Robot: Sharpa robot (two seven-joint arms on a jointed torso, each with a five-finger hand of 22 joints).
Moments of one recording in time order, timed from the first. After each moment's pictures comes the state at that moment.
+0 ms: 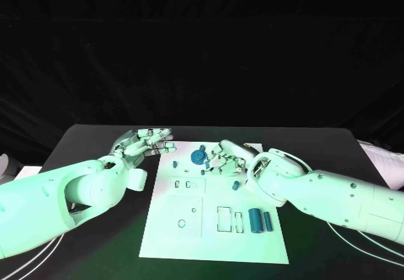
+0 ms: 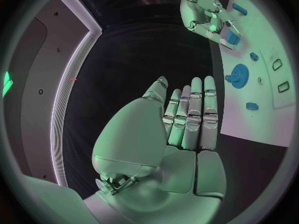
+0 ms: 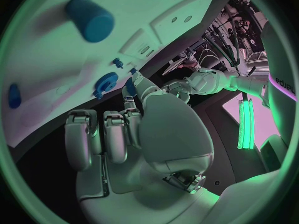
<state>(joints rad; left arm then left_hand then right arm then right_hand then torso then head) 1.19 -0.93 -0.03 1.62 0.08 -0.35 0.37 1.48 0.00 0.02 0.13 0.21 1.00 0.21 0.07 0.06 1.09 0.15 0.07 0.06 1.18 0.10 0.12 0.19 0.17 1.06 0.21 0.21 0.07 1.10 -0.67 0.03 1.48 -1.38 -0.36 -0.07 1.38 -0.02 0.23 0.05 0.13 1.15 0.11 0.11 0.09 1.46 0.00 1.42 1.31 1.46 -0.06 1.56 1.31 0.04 1.47 0.05 1.50 1.31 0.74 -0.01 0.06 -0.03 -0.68</state>
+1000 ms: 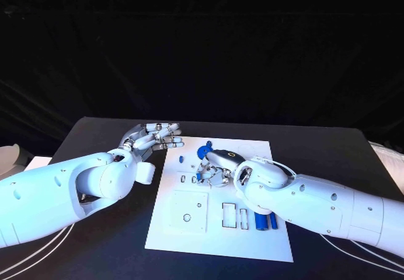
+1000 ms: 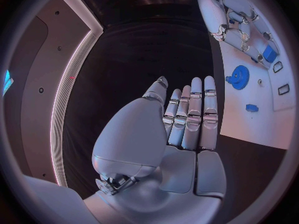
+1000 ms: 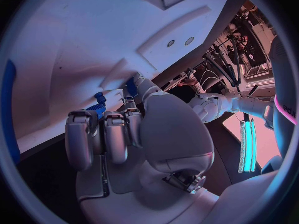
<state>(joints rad) 1.19 -0.92 -0.03 1.62 0.08 -0.35 0.37 1.48 0.00 0.02 0.13 0.21 1.00 0.21 0.07 0.06 1.09 0.15 0.07 0.06 1.18 0.10 0.12 0.19 0.17 1.06 0.21 0.21 0.07 1.06 -0.56 0.02 1.45 -1.54 -0.27 -0.19 1.36 -0.03 0.23 0.05 0.12 1.15 0.11 0.10 0.09 1.46 0.00 1.41 1.31 1.46 -0.06 1.56 1.31 0.04 1.47 0.05 1.50 1.31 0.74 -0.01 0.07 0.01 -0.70</state>
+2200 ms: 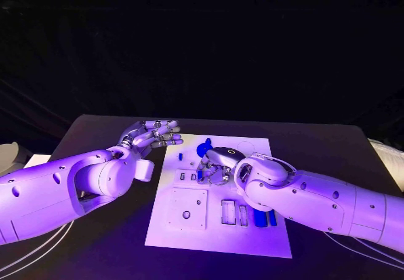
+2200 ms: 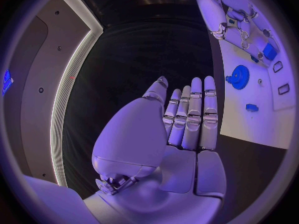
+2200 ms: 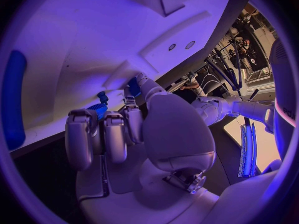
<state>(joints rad) 1.19 -0.92 -0.03 1.62 0.08 -0.35 0.37 1.48 -0.01 0.02 0.13 0.21 1.00 0.21 0.07 0.06 1.09 0.16 0.07 0.06 1.18 0.10 0.11 0.19 0.17 1.06 0.21 0.21 0.07 1.07 -0.57 0.02 1.47 -1.58 -0.24 -0.23 1.29 -0.09 0.21 0.06 0.12 1.10 0.12 0.06 0.07 1.47 0.03 1.31 1.31 1.47 -0.04 1.56 1.31 0.04 1.47 0.06 1.49 1.31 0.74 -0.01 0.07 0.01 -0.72</state>
